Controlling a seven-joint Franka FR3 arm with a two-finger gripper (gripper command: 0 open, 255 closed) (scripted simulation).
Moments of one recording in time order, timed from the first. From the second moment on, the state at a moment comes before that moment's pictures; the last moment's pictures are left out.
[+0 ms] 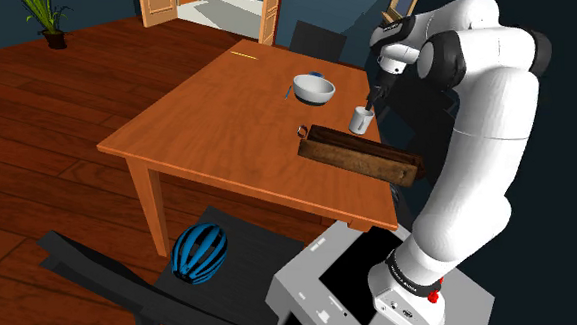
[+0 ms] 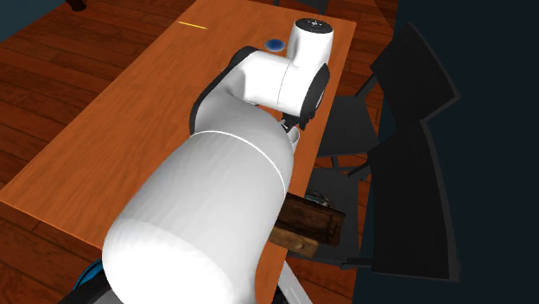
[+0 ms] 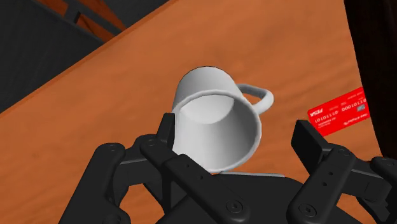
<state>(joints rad) -0.25 0.40 -0.64 -1.65 0.28 1.92 -1.00</state>
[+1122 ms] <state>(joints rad) -0.38 0.64 -0.58 -1.46 0.41 1.94 -1.09</state>
